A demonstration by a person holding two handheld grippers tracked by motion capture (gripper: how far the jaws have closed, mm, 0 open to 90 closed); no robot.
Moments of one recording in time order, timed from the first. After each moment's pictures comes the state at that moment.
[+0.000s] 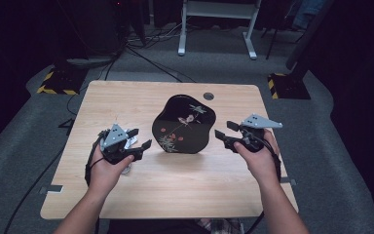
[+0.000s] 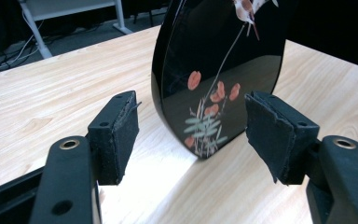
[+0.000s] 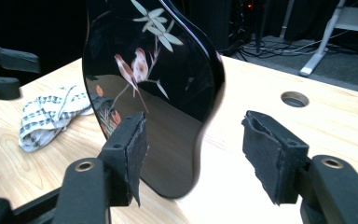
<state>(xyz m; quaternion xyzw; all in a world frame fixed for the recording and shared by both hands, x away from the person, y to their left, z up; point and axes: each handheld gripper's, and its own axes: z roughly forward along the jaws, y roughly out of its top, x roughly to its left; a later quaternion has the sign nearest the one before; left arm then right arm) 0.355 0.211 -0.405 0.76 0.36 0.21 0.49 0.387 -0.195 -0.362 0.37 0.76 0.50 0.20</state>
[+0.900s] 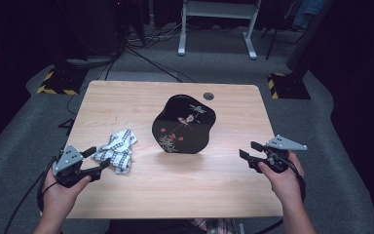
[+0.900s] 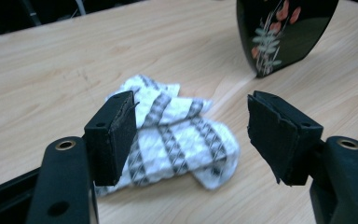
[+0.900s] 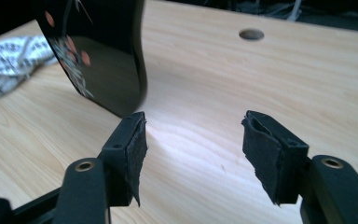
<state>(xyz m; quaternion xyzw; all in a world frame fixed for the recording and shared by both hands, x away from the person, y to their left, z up) 0.302 0.310 -0.434 0.76 0.42 0.24 0.44 0.354 -0.264 -0.404 0.42 0.76 0.45 0.20</state>
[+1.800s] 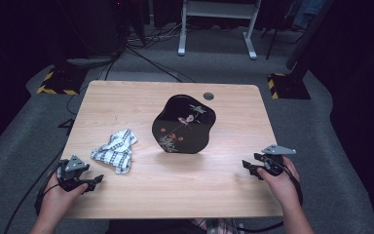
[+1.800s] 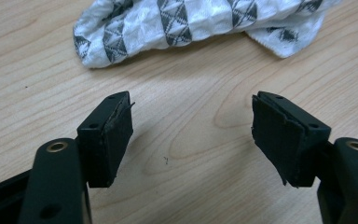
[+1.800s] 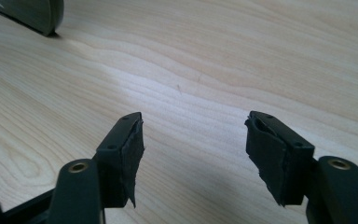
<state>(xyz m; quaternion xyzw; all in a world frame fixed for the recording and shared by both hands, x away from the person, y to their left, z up) 0.315 0.335 -0.494 0.82 0.46 0.16 0.30 0.375 -0.287 -0.474 0.46 0.79 0.37 0.17</state>
